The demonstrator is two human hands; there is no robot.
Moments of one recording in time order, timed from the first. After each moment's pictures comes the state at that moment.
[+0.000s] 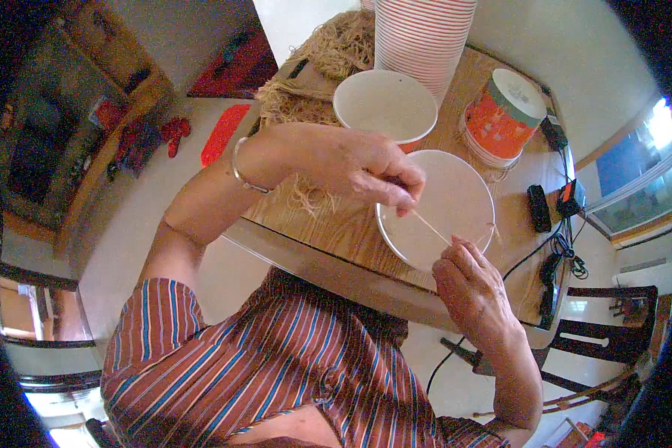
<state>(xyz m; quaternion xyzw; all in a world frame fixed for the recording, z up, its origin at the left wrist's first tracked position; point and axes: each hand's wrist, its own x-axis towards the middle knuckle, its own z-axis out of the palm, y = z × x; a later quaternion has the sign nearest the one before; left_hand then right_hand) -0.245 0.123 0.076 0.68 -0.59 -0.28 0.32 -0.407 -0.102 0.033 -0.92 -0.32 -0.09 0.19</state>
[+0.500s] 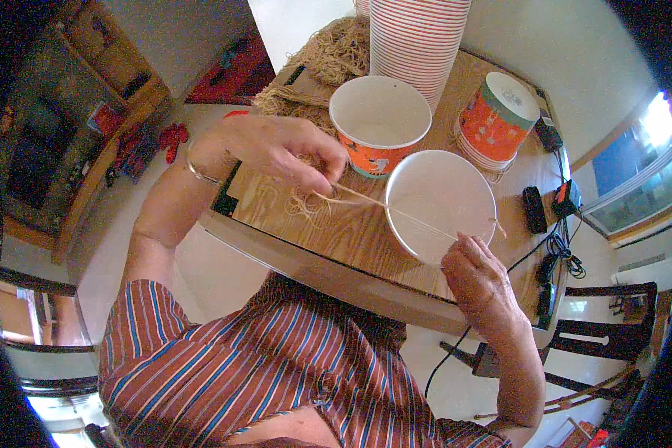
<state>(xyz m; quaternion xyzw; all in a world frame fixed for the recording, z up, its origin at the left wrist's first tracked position) -0.229 0.192 0.086 0.70 -0.50 -0.40 0.32 -0.401 -0.120 0.027 -0.93 -0.28 -0.07 0.21</state>
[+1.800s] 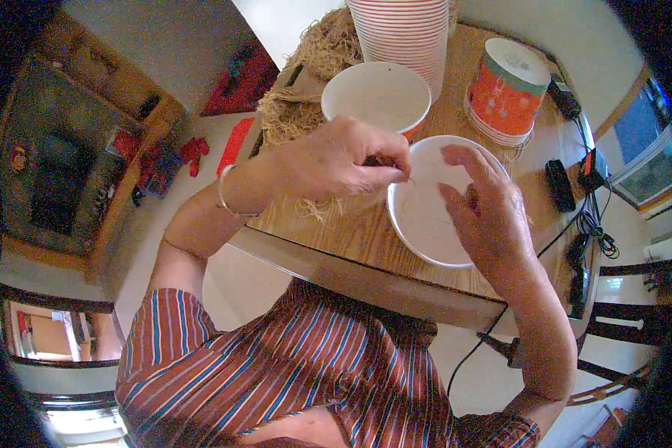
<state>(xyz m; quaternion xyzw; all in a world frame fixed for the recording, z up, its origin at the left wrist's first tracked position) -0.254 0.122 0.068 0.80 -0.50 -0.13 0.32 -0.349 -0.086 0.051 -0.92 -0.10 -0.13 0.35</state>
